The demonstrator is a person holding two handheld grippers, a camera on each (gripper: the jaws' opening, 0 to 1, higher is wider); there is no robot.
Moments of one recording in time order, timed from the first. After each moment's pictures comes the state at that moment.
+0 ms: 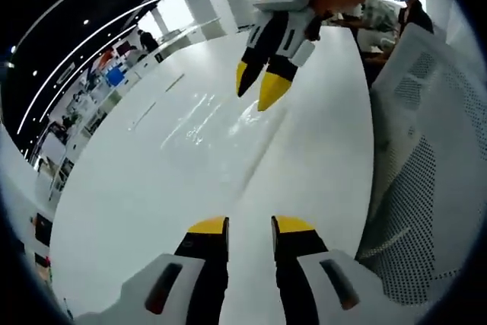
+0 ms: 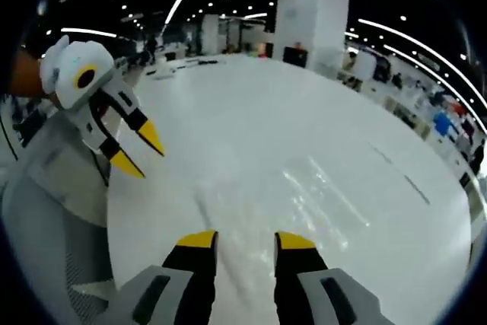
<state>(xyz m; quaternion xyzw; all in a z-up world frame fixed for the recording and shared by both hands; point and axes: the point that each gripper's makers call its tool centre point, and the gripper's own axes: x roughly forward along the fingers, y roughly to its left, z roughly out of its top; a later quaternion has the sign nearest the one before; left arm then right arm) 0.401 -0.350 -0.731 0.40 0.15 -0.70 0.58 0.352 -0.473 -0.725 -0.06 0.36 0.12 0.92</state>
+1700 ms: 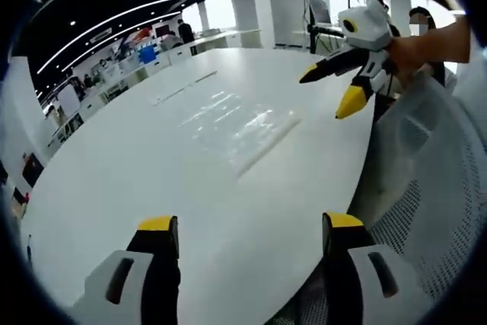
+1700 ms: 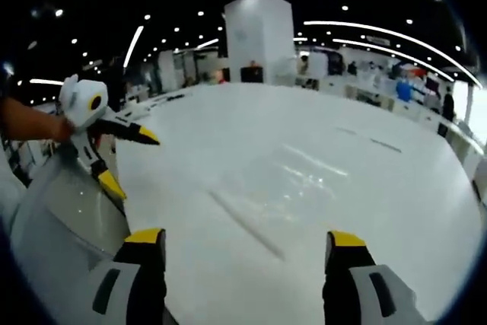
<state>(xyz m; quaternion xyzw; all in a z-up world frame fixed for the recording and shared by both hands) 0.399 -0.311 -0.717 0.29 0.20 -0.67 0.65 0.285 -0.457 -0.712 0.04 0.28 0.02 0.96</state>
